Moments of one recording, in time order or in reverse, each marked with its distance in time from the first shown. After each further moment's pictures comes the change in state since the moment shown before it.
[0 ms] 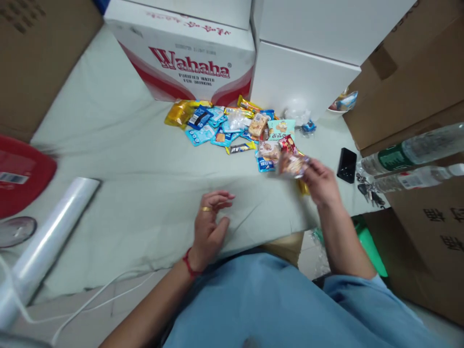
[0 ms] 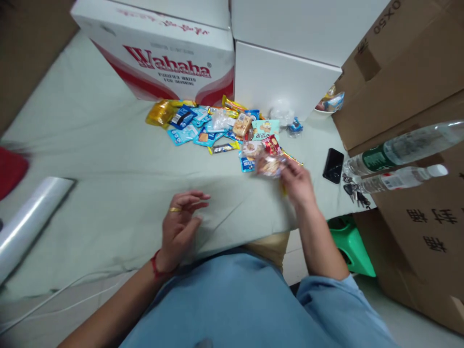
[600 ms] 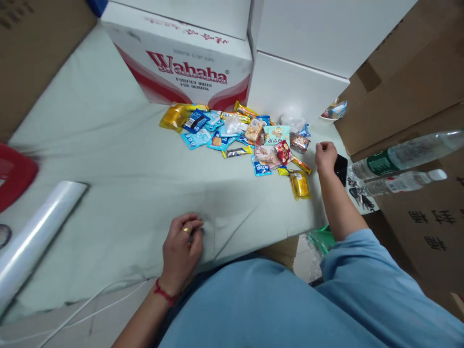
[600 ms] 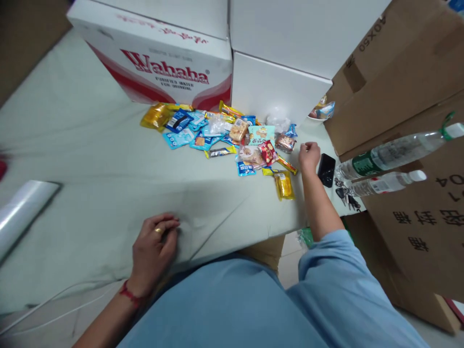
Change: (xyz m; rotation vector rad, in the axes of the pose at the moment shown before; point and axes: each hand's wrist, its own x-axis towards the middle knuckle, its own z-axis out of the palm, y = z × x) left_hand -0.037 -0.033 -0.055 0.746 0.100 0.081; right_hand 0.142 0.026 -0.075 -0.761 0.551 -0.078
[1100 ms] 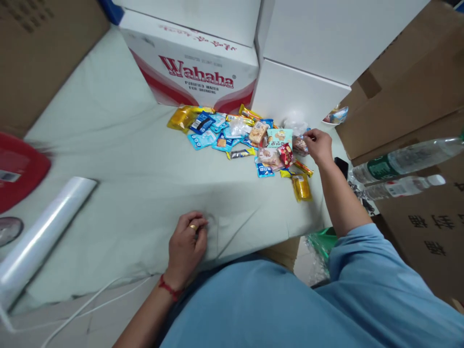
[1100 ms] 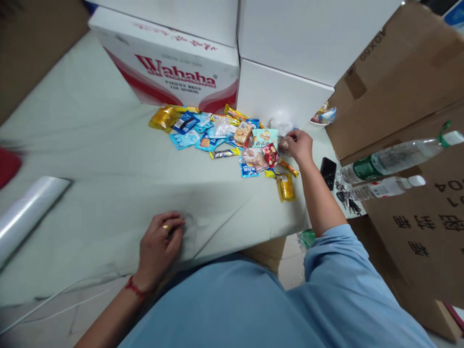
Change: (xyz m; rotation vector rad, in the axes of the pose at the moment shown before) left_hand 0.001 0.001 0.000 -0.021 -0.045 -0.052; right_hand 0.002 -0.070 0.008 -0.087 -0.208 -0.404
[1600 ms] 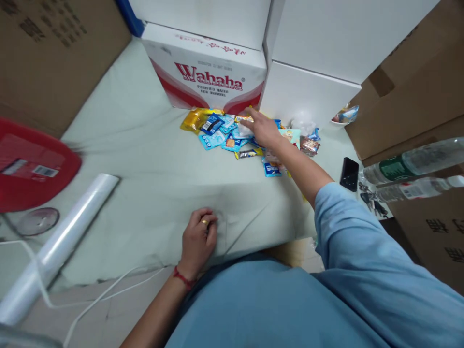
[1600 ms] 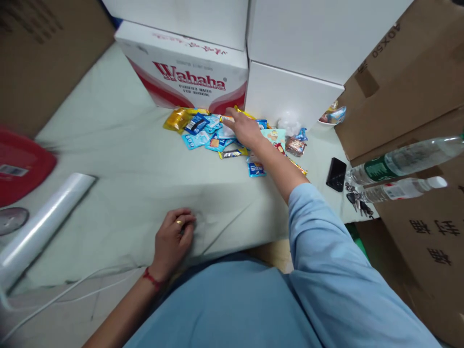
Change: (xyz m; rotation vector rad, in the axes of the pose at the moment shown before) left_hand 0.001 0.002 0.002 0.002 0.003 0.036; right_hand 0.017 -0.158 0.119 -0.158 -0.417 -0.592
